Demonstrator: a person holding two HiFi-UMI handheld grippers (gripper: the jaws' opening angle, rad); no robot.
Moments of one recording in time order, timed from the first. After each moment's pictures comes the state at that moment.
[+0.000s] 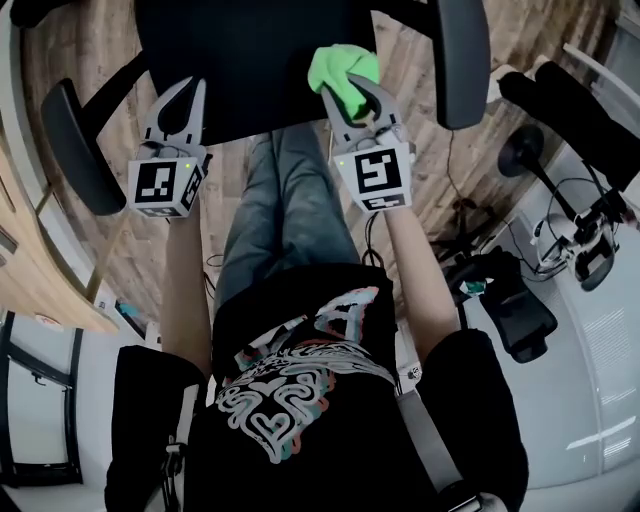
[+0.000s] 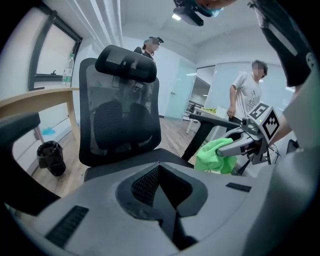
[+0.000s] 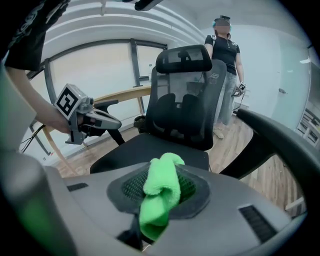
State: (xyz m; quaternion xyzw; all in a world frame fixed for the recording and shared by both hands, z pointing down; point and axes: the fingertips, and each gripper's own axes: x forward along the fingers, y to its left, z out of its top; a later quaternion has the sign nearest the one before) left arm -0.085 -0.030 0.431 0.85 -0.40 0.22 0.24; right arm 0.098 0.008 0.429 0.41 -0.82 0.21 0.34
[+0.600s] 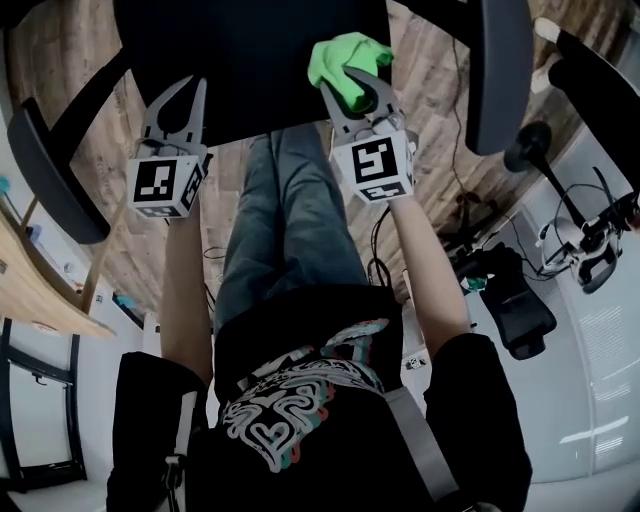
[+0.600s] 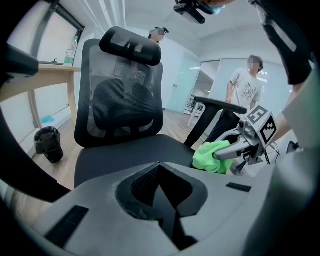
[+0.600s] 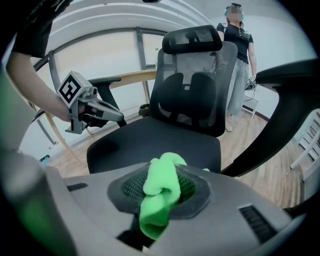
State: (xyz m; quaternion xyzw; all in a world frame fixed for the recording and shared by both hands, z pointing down) left arm -0.076 -0.014 0.506 0.84 -0.39 0.25 0.28; right arm 0.101 0.022 0.517 0.36 -0.82 0.21 0.38
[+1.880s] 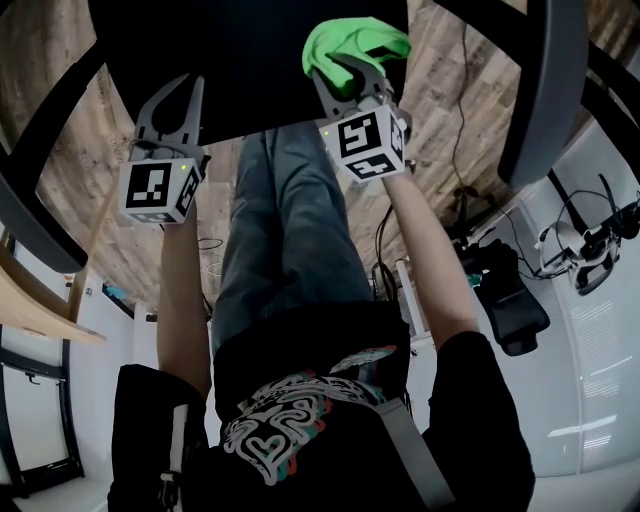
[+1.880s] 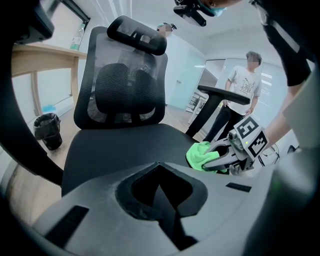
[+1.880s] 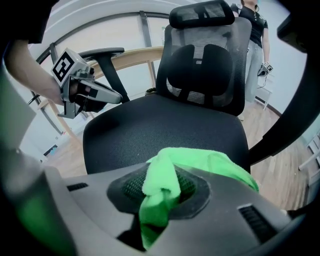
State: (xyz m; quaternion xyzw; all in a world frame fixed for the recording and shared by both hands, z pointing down) left arm -0.073 0.011 0.557 0.83 -0.39 0.25 0.31; right arm 0.092 0.049 0.616 0.30 -0.81 0.24 0.44
